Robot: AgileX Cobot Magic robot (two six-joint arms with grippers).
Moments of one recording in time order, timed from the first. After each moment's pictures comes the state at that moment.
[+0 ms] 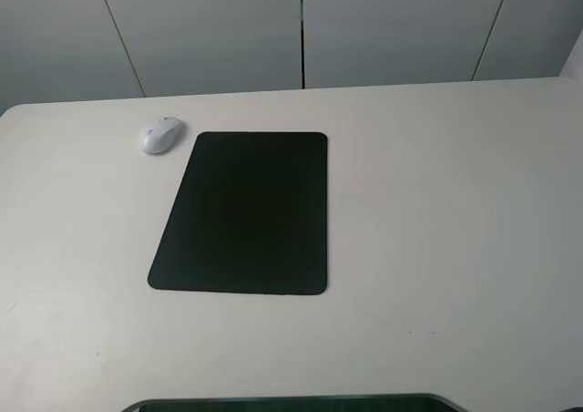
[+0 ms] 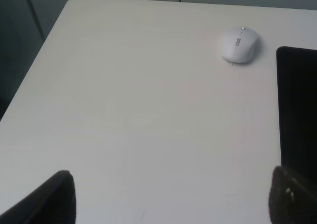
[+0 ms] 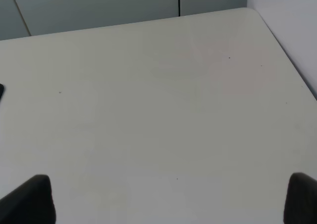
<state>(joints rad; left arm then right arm) 0.14 0.00 -0.51 0.02 1.09 -0.05 -0.01 0.00 -0.51 -0.08 1.10 0.14</state>
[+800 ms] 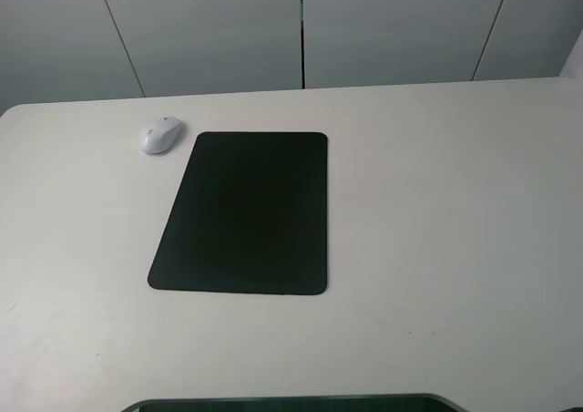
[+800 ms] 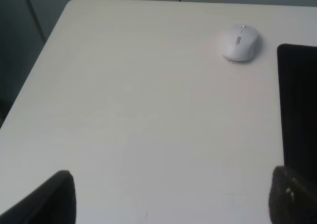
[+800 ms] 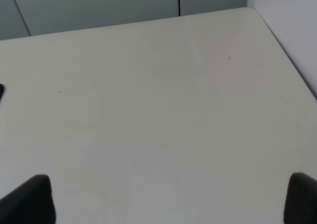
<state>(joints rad) 0.14 0.00 -0.51 0.02 1.09 -0.03 -0.01 0.00 -0.51 -0.08 1.10 0.14</state>
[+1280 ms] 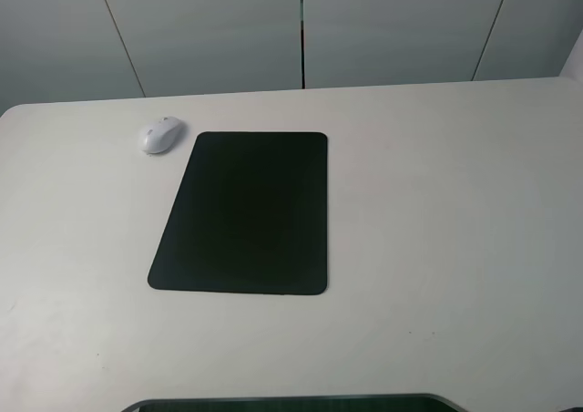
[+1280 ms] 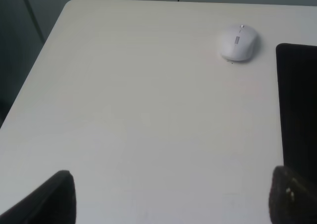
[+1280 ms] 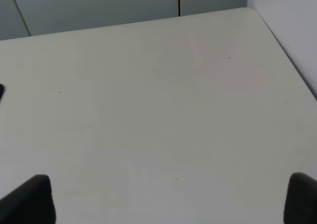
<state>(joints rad) 0.14 0.00 -0.51 0.01 1.09 -0.02 -0.01 0.00 -0.51 -0.08 1.10 0.14</state>
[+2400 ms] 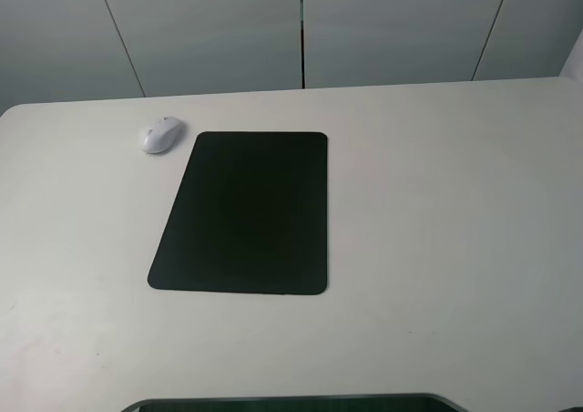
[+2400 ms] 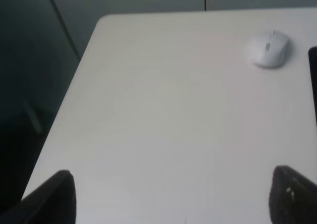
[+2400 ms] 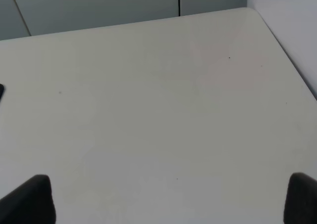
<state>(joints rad) 0.14 0.13 -0.60 0.10 1.08 0.02 -0.01 0.00 -0.51 -0.08 1.10 0.14</state>
